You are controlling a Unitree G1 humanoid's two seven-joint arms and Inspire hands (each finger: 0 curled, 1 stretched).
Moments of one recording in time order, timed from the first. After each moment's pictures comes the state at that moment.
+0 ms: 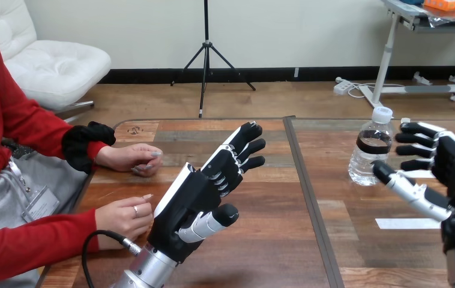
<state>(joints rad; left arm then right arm) -0.39 -0.05 0.18 1.18 -0.35 -1.16 -1.00 0.01 -0.25 -0.24 0.31 -0.07 -0.54 -0.08</state>
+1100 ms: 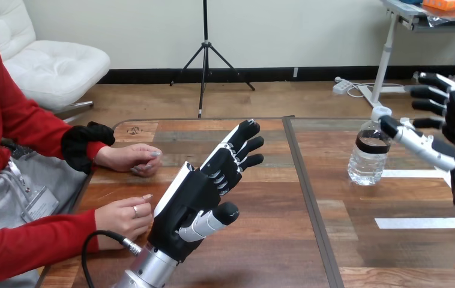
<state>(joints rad) -0.39 -0.06 0.18 1.18 -0.34 -1.17 -0.98 -0.19 -0.34 -0.25 0.32 -0.07 -0.31 -0.03</state>
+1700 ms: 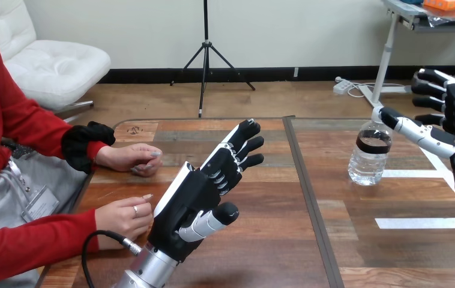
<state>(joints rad) -0.39 -0.06 0.18 1.18 -0.34 -1.17 -0.99 -0.31 -0.41 -0.23 0.49 -0.10 -0.27 -0.02</state>
